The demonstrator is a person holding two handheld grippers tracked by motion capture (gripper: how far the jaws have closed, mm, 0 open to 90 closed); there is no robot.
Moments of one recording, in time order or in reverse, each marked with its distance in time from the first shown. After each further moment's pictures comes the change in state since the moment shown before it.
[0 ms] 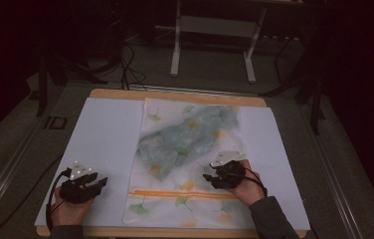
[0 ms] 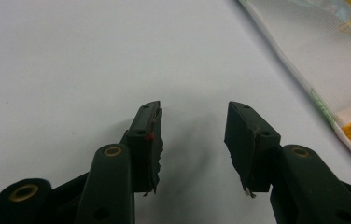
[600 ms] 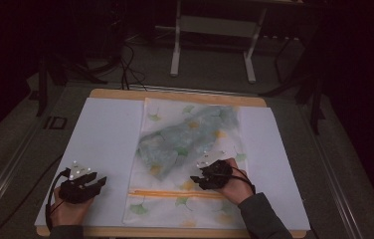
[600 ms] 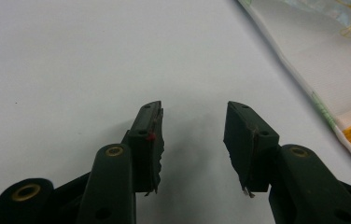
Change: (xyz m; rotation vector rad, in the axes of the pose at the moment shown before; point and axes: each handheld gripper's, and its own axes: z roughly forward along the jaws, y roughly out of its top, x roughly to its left) left arm 0.000 0.000 -0.001 -0.009 0.012 0.002; right arm 0.019 0.026 0.013 0.000 0.054 -0.065
